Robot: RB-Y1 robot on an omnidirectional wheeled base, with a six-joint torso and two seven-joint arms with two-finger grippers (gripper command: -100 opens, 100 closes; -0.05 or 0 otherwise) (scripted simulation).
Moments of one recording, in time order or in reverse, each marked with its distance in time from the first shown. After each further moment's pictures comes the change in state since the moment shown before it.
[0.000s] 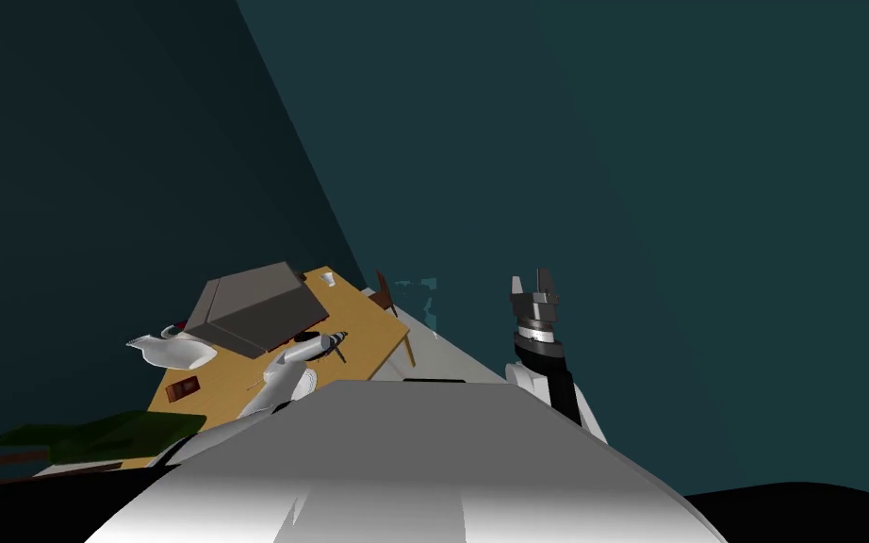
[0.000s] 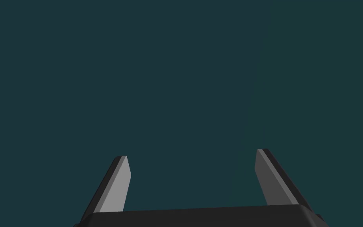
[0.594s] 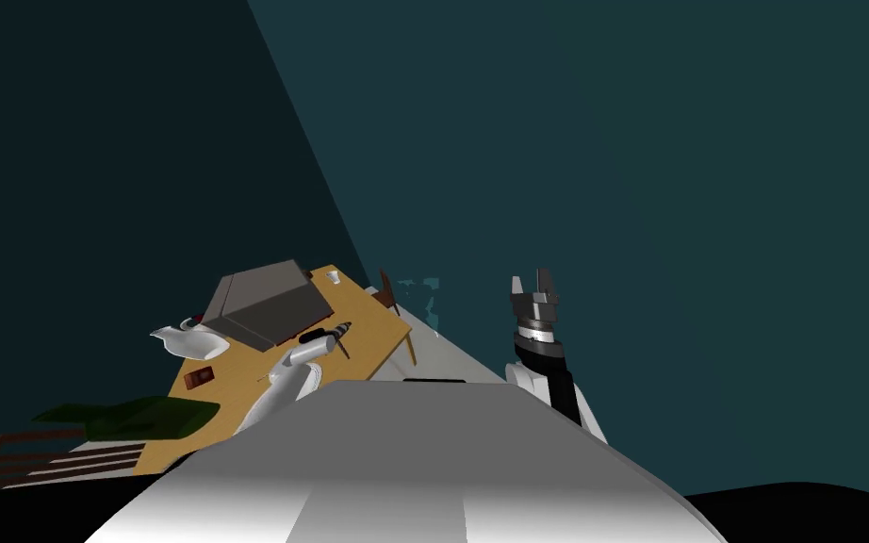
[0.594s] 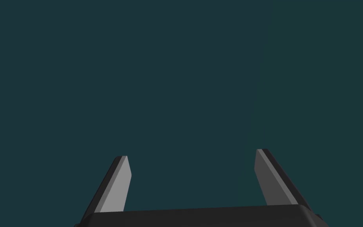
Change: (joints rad) left arm 0.074 -0.052 -0.041 -0.181 -0.038 -0.153 0.119; right arm 0.000 0.000 0.000 0.000 0.000 0.000 0.000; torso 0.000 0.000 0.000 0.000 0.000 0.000
